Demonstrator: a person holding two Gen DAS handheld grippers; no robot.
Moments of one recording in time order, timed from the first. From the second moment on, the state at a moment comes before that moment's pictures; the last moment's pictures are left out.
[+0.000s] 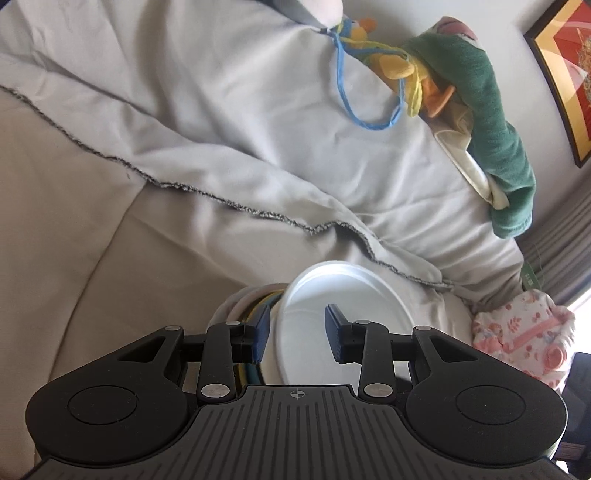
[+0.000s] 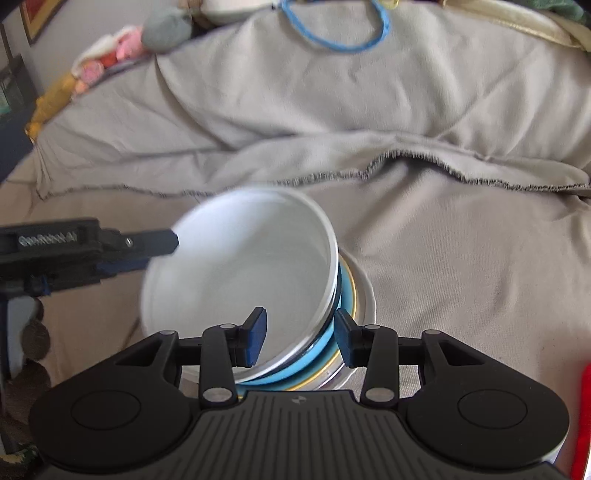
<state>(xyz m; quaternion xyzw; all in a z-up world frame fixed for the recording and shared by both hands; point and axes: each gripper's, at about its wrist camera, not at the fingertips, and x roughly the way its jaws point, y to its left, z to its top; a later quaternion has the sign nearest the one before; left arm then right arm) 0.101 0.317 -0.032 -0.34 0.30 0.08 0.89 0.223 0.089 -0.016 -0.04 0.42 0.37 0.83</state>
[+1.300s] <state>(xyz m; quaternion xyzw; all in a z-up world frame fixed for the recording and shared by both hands) 0.260 0.011 -0.097 -0.16 0.51 -0.07 0.84 0.287 -0.210 -0.131 0.17 0.51 0.16 0.83</state>
